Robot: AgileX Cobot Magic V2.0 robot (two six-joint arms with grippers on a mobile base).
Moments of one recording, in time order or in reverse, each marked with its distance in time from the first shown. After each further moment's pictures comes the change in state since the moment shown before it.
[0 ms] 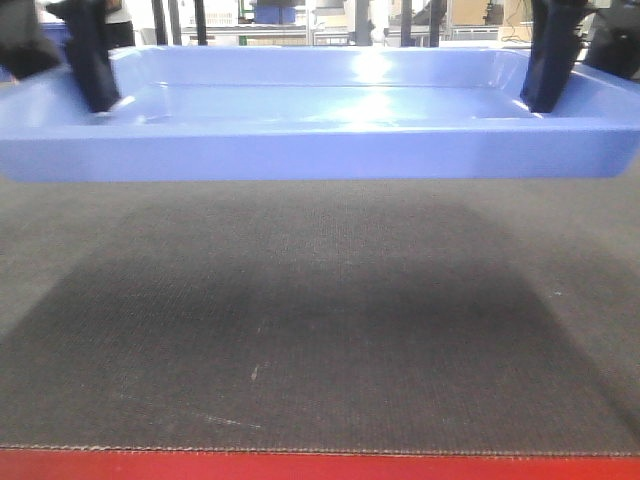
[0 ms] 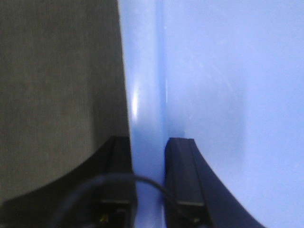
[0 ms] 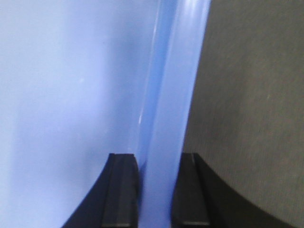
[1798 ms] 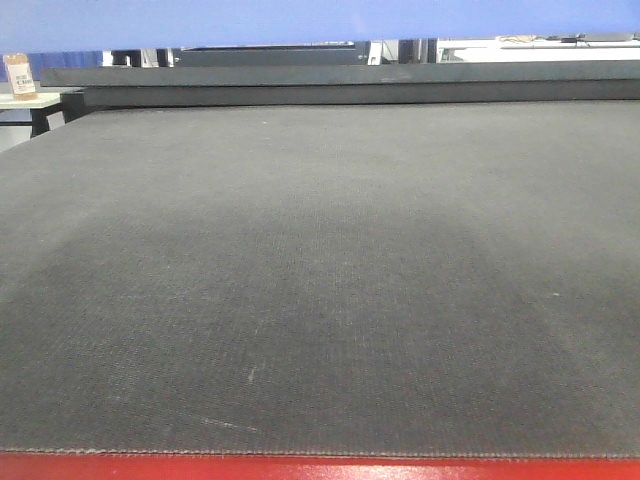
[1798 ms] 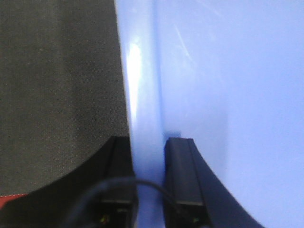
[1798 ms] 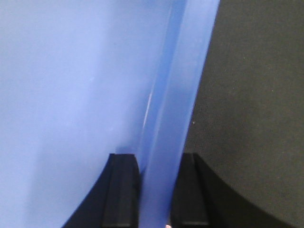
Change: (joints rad) left arm -0.084 -0.332 0.096 0.023 0.084 -0.104; right arm 0.123 -0.279 0.017 -0.006 0.084 0.016
